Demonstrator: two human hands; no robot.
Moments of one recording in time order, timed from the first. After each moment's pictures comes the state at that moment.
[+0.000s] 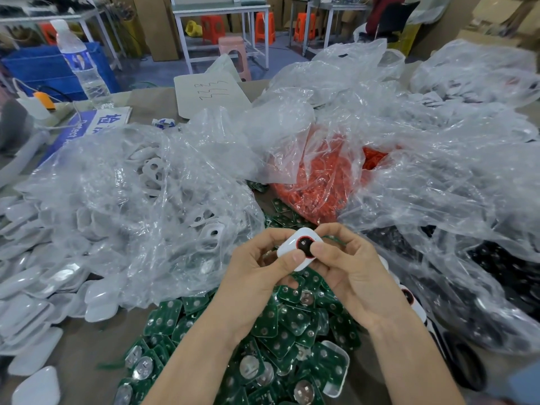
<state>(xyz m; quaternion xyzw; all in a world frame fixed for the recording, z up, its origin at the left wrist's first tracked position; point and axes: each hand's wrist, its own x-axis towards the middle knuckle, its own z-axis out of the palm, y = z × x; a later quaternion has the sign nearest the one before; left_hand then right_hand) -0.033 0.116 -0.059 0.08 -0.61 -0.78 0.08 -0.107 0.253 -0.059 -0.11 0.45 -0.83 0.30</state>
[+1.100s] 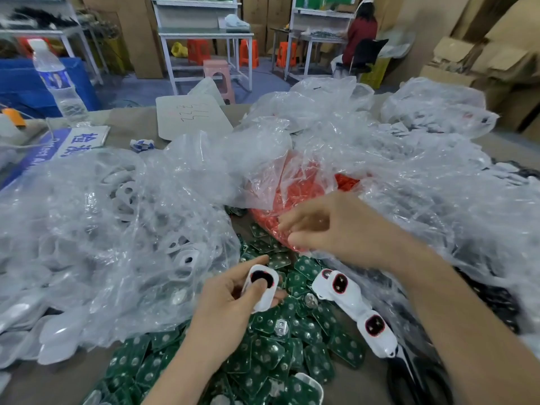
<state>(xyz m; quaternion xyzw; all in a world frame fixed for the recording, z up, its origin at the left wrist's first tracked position) -0.035 0.115 -0.066 0.13 -0.72 -0.68 0.11 -0.155 0.260 0.041 -0.39 0.84 -0.35 0.16</state>
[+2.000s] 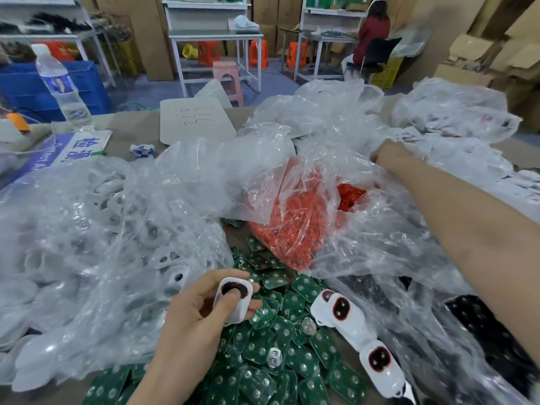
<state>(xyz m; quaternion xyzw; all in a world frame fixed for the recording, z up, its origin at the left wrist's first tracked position) -0.039 0.104 -0.061 0.16 -0.68 -0.70 0.17 -0.451 0.285 -0.008 -0.09 0.99 -0.08 0.01</state>
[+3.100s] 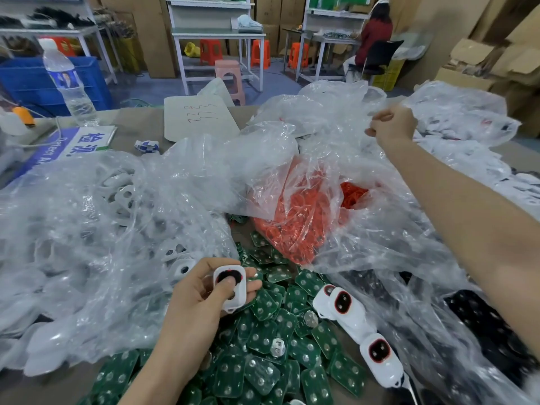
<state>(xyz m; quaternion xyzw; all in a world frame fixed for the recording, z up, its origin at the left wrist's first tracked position) -0.043 0.096 -0.068 0.19 -0.59 -0.77 0.16 -0.439 0.255 0.028 -0.02 0.84 -0.52 -0.16</state>
